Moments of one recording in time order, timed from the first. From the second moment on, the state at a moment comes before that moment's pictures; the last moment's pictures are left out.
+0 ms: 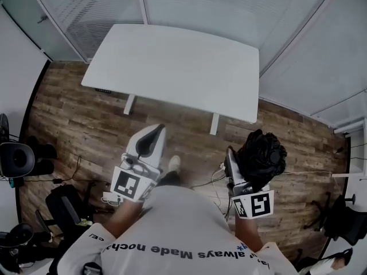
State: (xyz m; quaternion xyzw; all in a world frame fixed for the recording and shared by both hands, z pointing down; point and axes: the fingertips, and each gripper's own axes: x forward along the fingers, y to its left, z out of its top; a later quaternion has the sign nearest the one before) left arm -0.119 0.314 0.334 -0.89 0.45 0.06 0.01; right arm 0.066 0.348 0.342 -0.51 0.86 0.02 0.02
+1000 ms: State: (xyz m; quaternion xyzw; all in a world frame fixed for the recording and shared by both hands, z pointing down) left arm -0.176 0.121 0.341 -0.91 0.41 0.06 0.00; right arm -0.002 0.160 0.345 -0.53 0.85 0.01 0.02
